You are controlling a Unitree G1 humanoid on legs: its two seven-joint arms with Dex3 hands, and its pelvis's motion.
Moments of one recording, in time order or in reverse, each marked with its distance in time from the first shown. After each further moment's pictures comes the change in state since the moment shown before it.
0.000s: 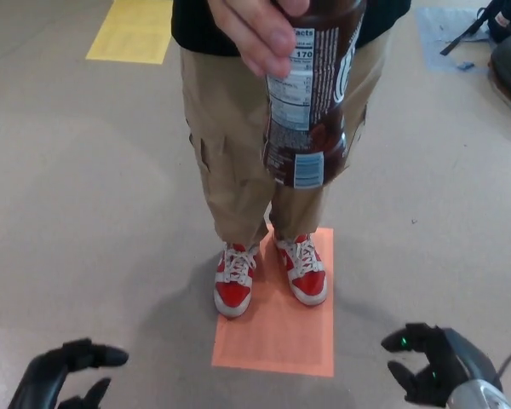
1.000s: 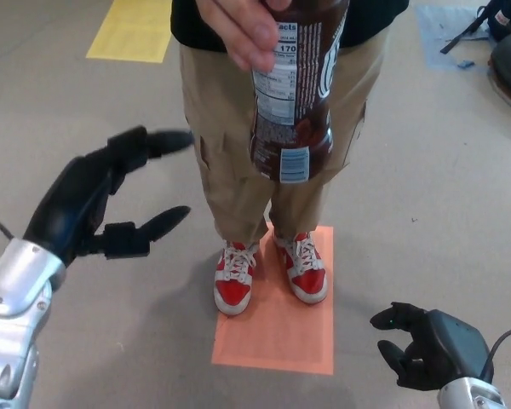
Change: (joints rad) left_arm -0.149 0.046 0.011 -0.766 -0.248 0.252 -0.329; right_arm -0.055 0.014 0.086 0.140 -0.104 -0.168 -0.259
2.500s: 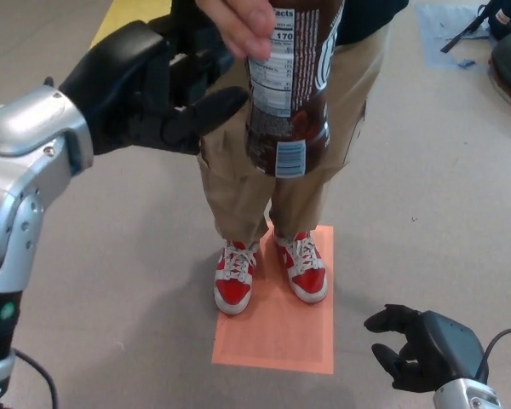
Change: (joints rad) left_arm -0.398 0.067 -0.047 -0.232 -0.289 0.717 -0.203; right_arm 0.001 0.004 0.017 0.000 -0.008 -0.009 -0.002
